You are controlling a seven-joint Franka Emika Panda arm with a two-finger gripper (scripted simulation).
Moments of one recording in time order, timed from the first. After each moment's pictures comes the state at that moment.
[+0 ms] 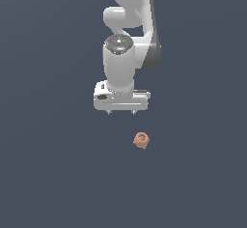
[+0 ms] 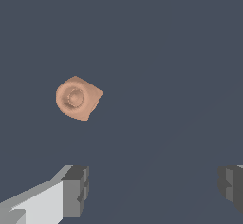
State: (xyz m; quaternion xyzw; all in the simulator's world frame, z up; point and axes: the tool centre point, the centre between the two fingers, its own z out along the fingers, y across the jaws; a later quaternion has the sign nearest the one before) arm 0.006 -0.009 0.178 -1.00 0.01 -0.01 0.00
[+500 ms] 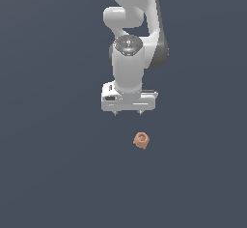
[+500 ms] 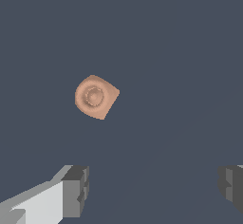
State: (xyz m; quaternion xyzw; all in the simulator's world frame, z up) arm 0.007 0.018 0.178 -1.00 0.00 0.00 0.01
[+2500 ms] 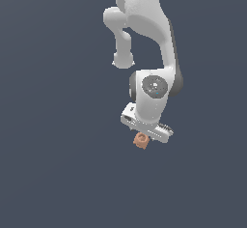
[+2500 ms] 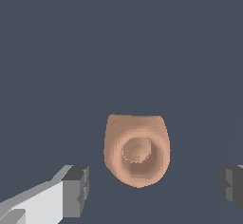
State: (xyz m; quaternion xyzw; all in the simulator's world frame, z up) arm 0.061 0.083 0.096 -0.97 0.25 0.00 0.00
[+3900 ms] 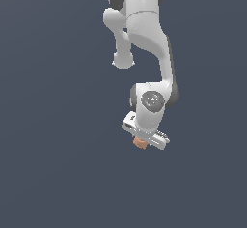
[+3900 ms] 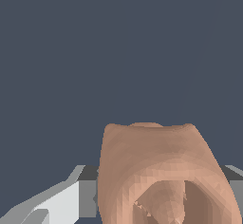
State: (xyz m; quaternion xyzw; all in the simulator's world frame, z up) arm 0.064 0.087 0.040 -0.96 0.27 0.00 0.00
